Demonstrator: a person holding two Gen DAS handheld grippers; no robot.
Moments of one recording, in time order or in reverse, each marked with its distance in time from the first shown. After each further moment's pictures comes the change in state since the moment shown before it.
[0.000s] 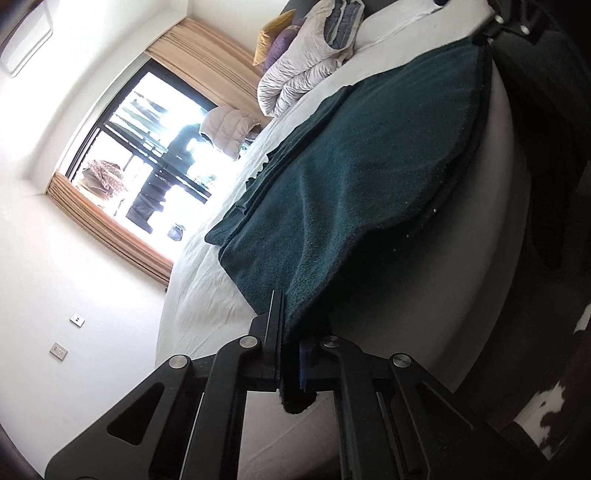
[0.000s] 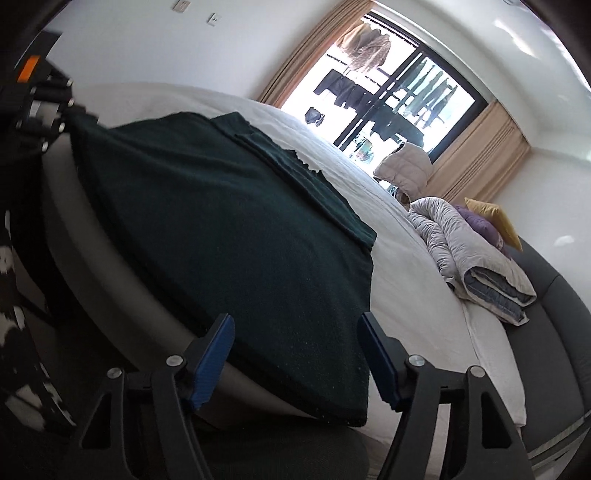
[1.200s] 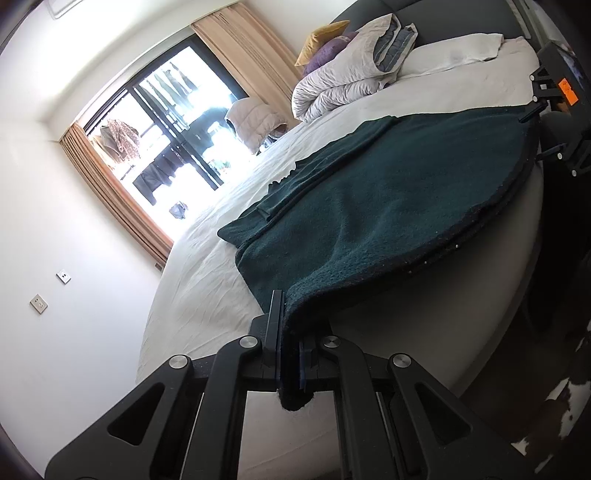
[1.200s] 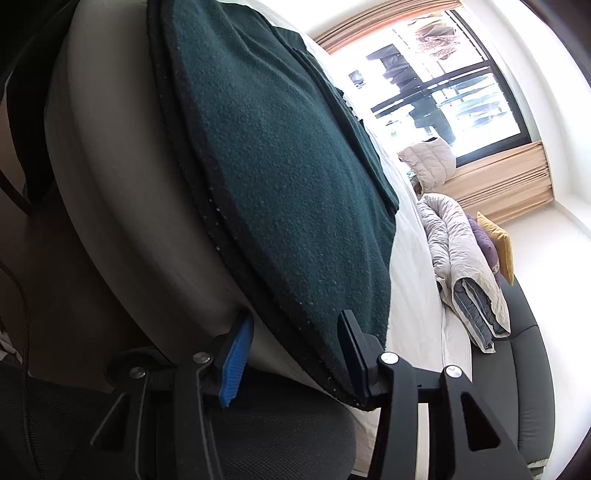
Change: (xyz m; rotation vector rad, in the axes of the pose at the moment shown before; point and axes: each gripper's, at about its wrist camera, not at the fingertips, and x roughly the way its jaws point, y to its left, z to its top) left arm -0.005 0.043 0.025 -0.208 -0.010 -0.016; right arm 0.048 0.031 -0.034 -0.259 0.197 -0.070
